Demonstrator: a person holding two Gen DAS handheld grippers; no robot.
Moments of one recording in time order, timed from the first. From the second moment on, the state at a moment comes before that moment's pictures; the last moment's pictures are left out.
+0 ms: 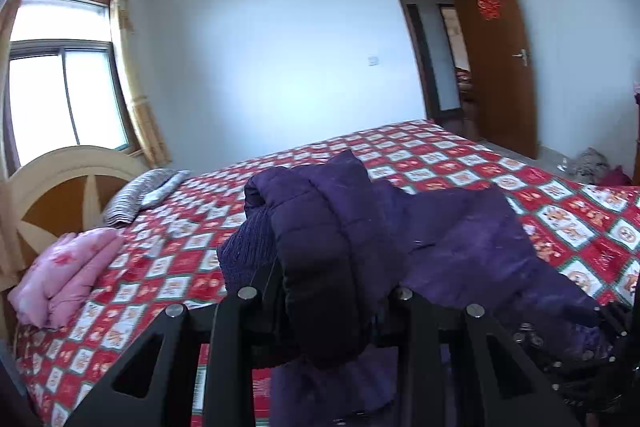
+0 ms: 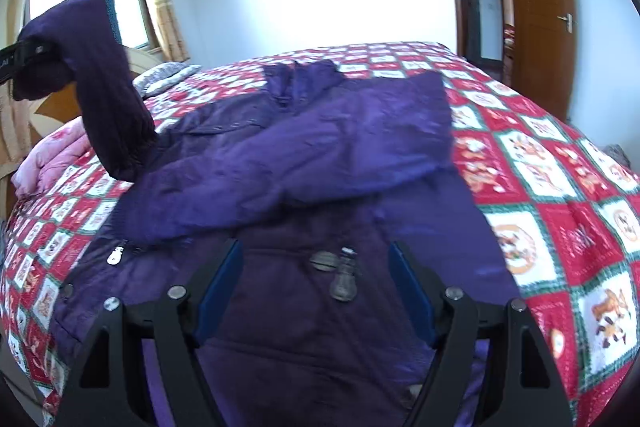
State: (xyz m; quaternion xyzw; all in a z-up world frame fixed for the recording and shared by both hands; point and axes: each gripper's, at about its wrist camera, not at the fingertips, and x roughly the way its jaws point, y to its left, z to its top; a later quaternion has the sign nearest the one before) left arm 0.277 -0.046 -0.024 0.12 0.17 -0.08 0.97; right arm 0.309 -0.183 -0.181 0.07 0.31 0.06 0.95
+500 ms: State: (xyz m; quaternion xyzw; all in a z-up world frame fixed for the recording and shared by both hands) left arm 0.286 -0.100 -0.093 0.17 0.20 -0.09 0.96; right arm 0.314 -0.208 -0.213 0.09 0.34 0.04 0.93
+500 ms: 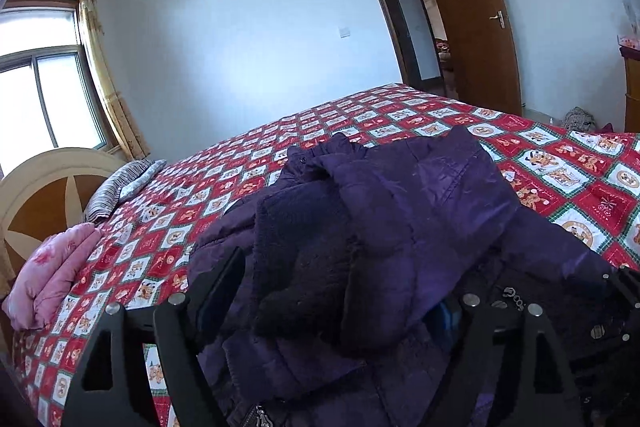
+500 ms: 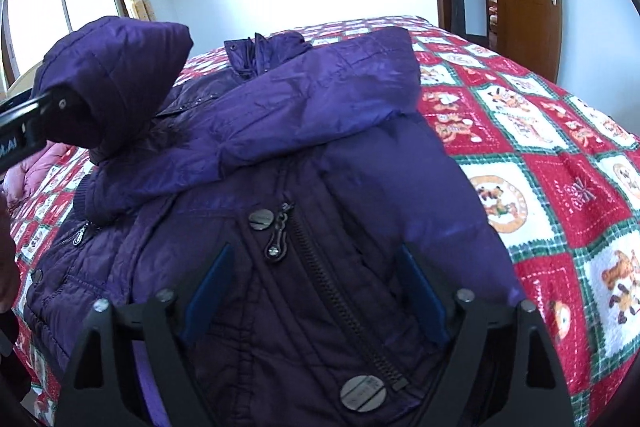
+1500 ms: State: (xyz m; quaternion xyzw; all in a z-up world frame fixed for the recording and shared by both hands) left arm 0.316 0.030 -0.126 0.04 0.26 -0.03 0.96; right arm 0.294 -0.213 -0.184 0.18 0.31 0.10 0.93
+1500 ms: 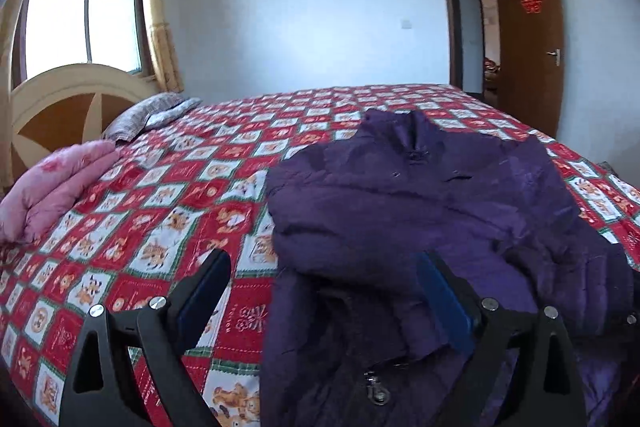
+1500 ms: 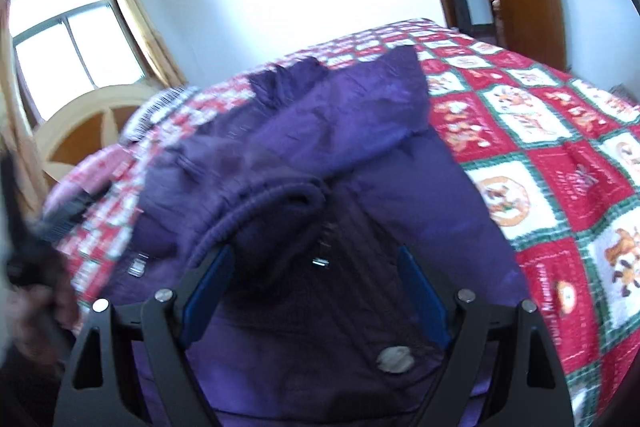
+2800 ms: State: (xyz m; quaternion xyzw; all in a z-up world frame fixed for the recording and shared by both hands) left arm 0.467 0.028 -0.181 0.02 0.42 0.02 0.91; right arm 0.354 -0.172 -0.127 0.10 0.31 0.10 0.94
